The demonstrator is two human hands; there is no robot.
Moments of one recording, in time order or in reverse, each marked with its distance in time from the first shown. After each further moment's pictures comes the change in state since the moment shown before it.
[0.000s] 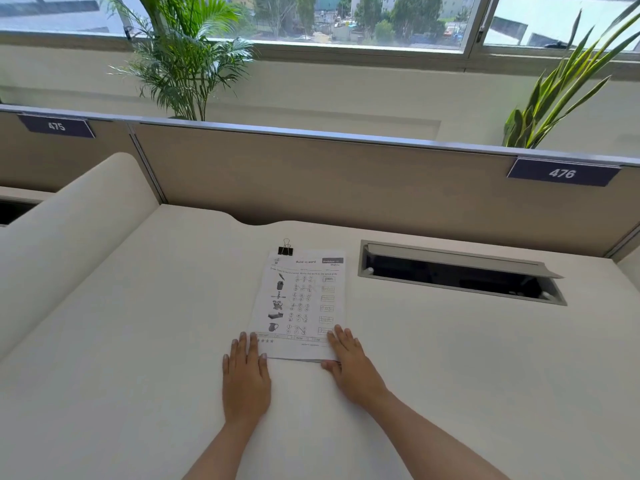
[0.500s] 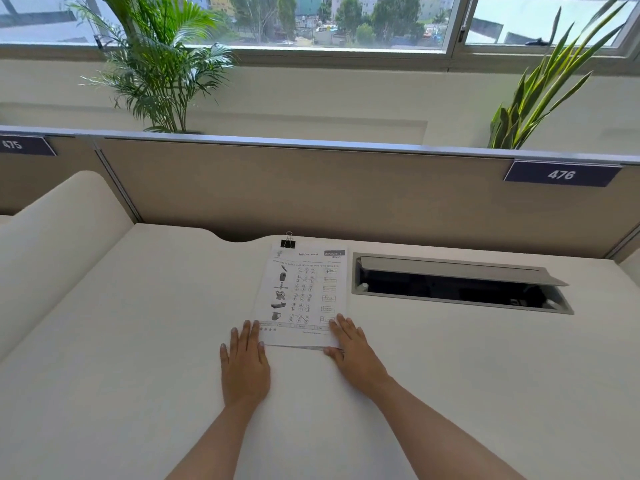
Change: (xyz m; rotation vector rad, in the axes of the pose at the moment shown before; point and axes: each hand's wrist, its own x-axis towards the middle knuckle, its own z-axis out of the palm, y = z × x) left_hand 0.092 0.028 0.019 0.055 -0.020 0.053; right_hand 0.074 0.033 -0.026 0.031 0.054 0.019
